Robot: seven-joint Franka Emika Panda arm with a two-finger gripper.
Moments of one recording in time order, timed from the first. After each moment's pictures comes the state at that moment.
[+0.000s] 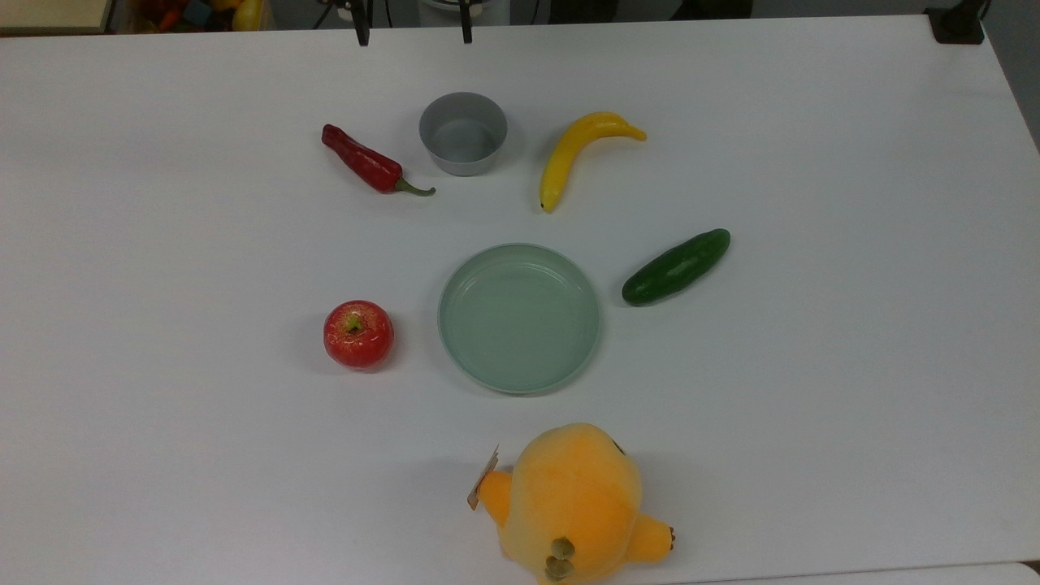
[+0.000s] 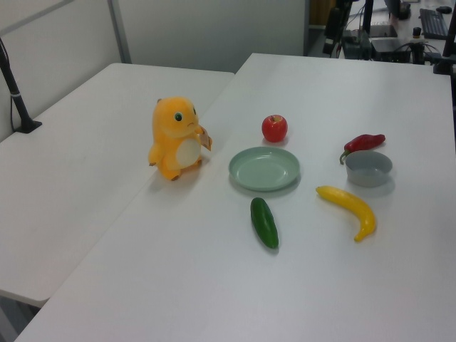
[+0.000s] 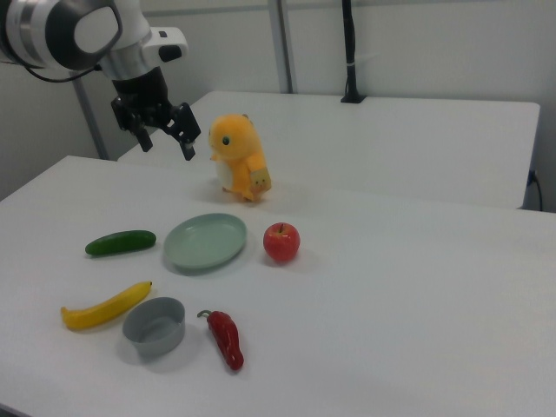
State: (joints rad) arm 0.01 -0.01 0.04 -1.63 0.04 1.81 -0.02
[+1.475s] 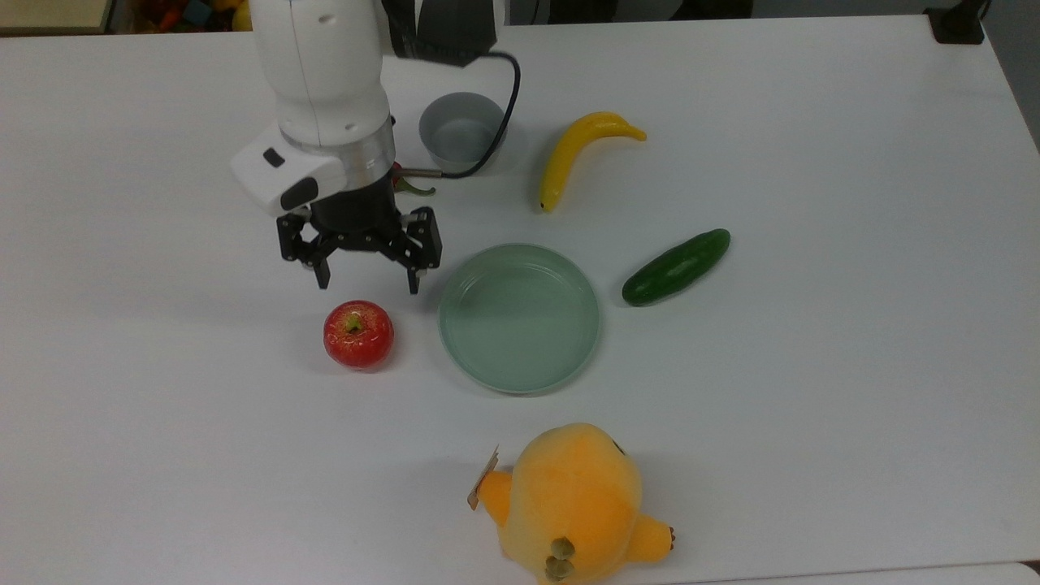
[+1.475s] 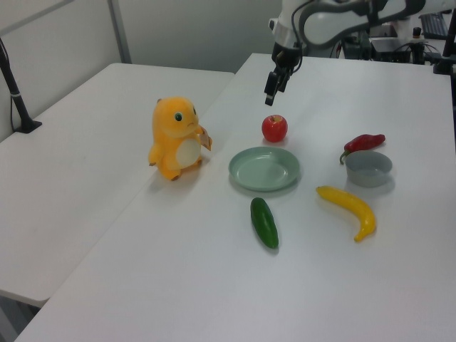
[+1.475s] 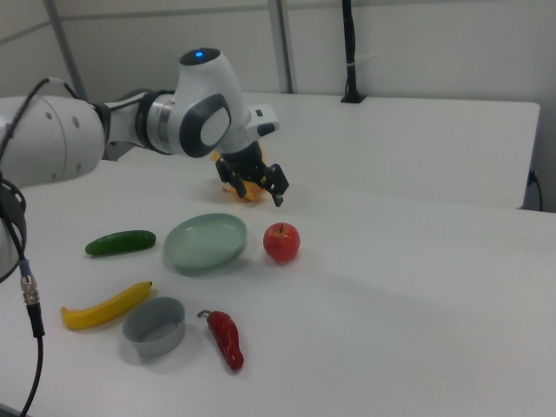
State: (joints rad) arm 0.00 0.48 -0.03 -1.44 0.01 2.20 -0.02
